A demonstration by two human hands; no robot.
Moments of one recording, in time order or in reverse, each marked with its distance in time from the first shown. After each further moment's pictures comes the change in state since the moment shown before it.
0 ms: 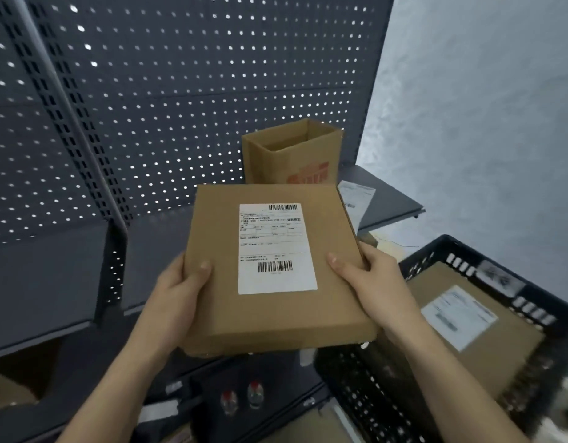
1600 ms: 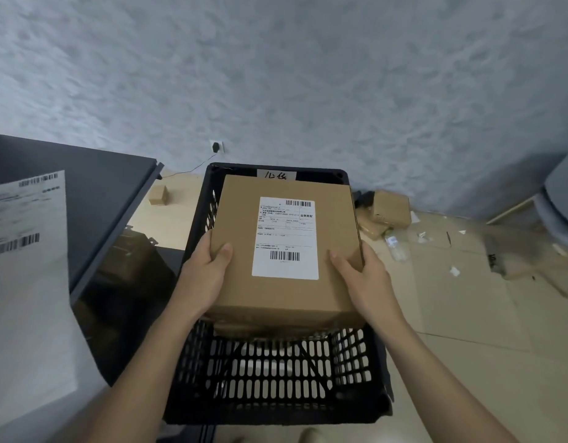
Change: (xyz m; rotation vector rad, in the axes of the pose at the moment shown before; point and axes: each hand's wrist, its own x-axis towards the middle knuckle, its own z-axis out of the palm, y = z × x) left_hand 0.121 -0.068 0.415 0.367 -1.094 0.100; right_hand -0.035 0.200 -0.191 -0.103 1.013 0.553
